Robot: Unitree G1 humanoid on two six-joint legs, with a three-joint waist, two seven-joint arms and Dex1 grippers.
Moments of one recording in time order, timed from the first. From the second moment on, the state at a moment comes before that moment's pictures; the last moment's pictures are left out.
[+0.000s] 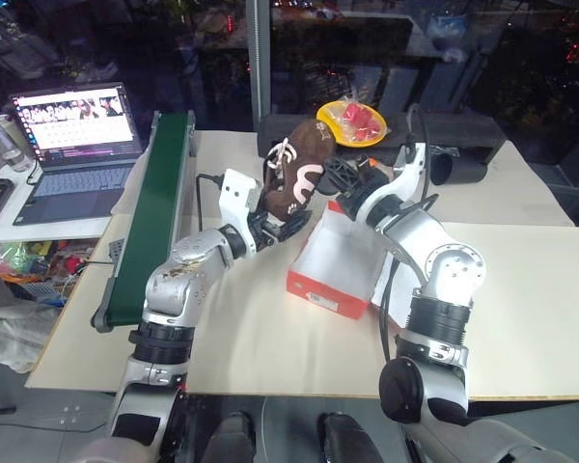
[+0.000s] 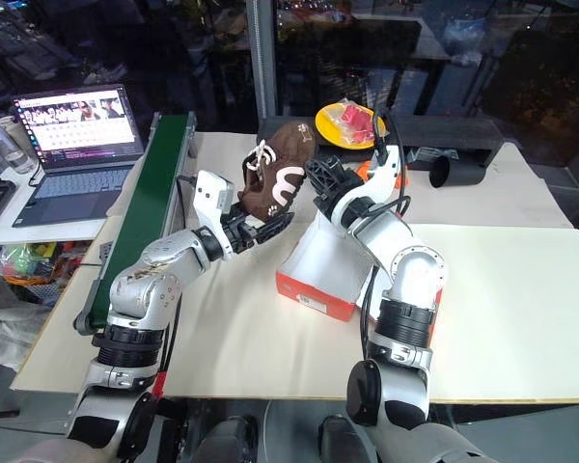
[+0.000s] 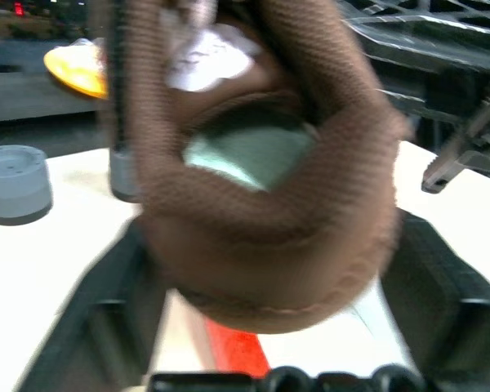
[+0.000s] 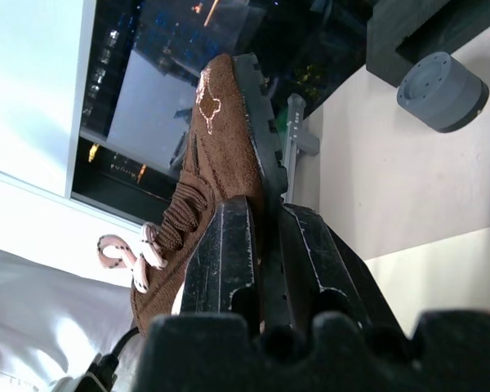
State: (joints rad) left arm -0.64 0.25 -0.03 -0.05 -0.40 0.59 -0.55; right arm -0.83 0.04 -0.46 0.00 1.09 0.91 -0.23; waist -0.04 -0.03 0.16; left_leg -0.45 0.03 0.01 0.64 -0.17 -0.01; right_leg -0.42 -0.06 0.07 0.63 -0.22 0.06
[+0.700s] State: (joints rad) left arm -0.57 0.32 -0.06 -0.06 -0.36 0.62 -0.58; right arm -0.54 -0.06 -0.39 -0.43 0.84 1.46 -0.67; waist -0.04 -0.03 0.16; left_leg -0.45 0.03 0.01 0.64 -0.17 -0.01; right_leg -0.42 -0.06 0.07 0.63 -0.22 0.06
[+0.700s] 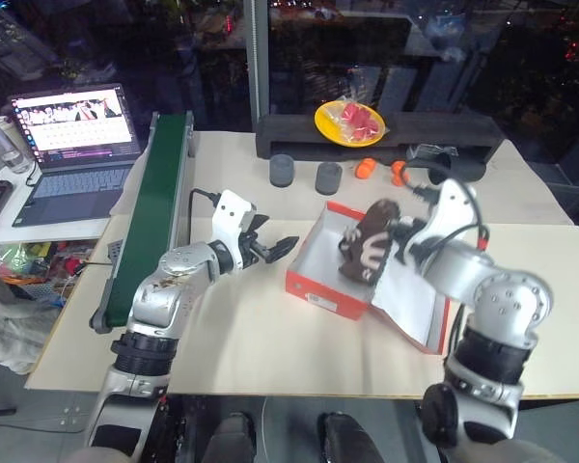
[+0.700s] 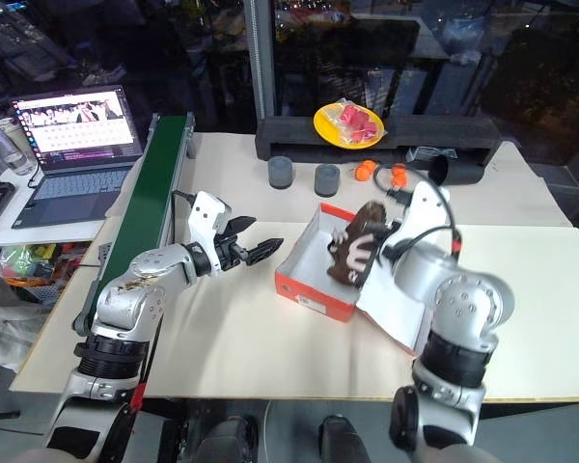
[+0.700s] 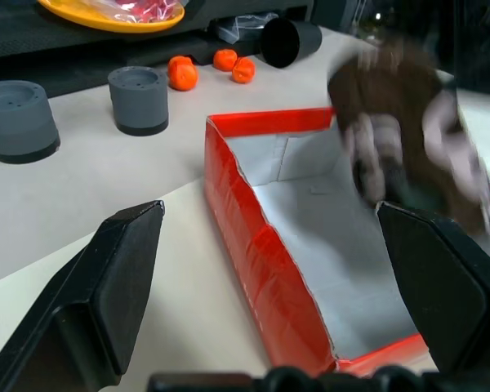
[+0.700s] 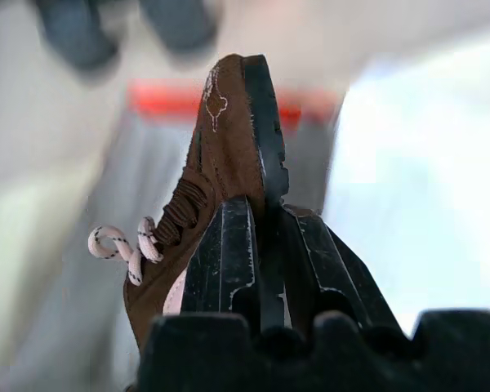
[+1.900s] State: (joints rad) left arm -0.78 0.36 0.34 0.41 -0.19 0.47 0.05; right arm -0.53 -0.49 0.04 -0.68 0.75 0.99 0.50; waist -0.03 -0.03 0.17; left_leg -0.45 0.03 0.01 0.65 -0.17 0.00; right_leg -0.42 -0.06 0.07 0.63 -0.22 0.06
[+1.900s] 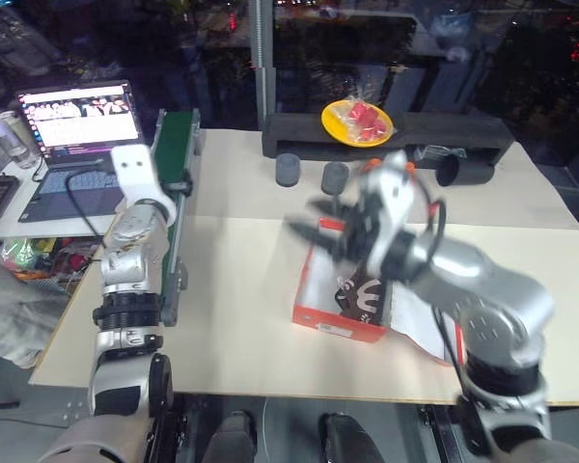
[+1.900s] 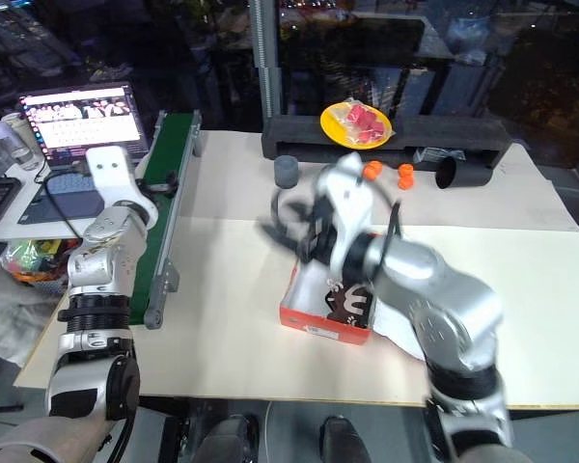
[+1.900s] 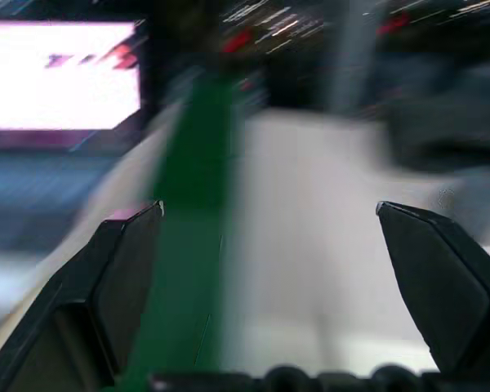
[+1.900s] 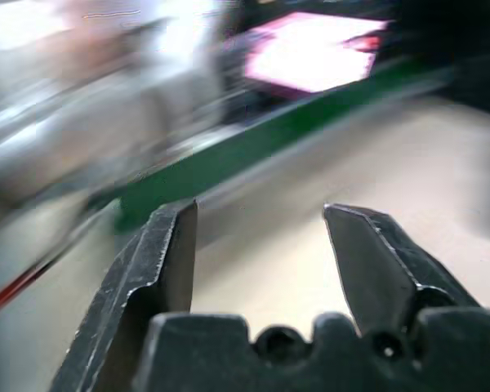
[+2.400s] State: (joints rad) left arm -0.74 0.36 0.29 0.37 -0.18 0.59 0.03; right arm -0.41 -0.53 0.17 -0.54 0.56 0.82 0.59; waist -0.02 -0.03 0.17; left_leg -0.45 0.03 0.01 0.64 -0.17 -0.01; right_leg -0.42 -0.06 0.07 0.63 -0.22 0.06
